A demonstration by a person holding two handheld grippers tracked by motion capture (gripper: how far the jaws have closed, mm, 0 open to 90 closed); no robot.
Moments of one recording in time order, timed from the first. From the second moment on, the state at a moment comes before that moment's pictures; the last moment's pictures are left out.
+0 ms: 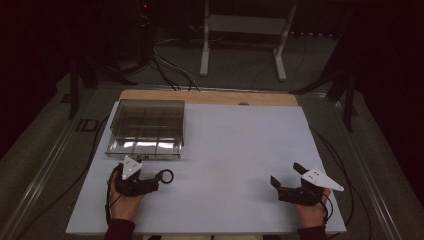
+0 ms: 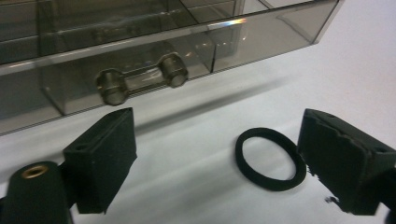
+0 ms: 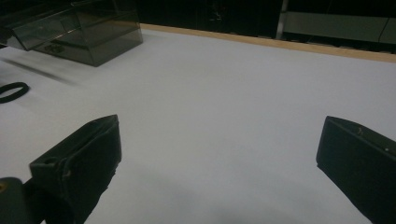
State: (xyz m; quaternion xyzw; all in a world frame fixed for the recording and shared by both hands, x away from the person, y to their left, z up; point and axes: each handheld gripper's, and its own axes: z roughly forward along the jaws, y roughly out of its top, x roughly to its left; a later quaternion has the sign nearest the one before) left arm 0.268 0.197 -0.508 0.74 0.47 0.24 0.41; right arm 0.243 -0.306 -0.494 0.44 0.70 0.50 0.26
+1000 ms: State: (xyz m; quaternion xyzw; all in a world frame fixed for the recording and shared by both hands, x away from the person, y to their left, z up) left arm 0.281 0.166 -0.520 0.81 0.46 0.19 0.33; right arm 0.243 -0.308 -0.493 0.44 0.70 0.49 0.26
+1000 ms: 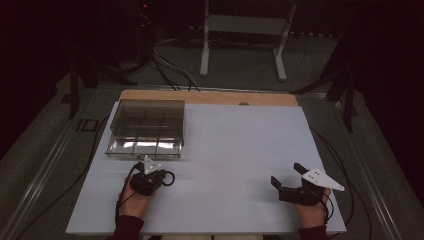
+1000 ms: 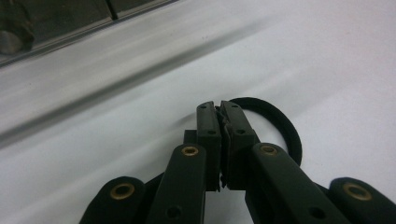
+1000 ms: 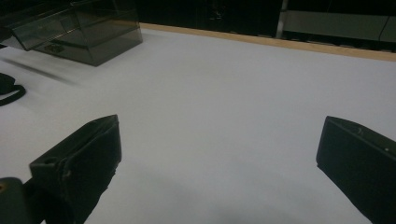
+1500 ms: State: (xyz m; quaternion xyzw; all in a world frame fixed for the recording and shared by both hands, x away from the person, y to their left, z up) left arm 0.271 0.165 -0.504 0.81 0.44 0.19 0.34; right arm 0.243 -0.308 -0.493 0.44 0.70 0.49 0.26
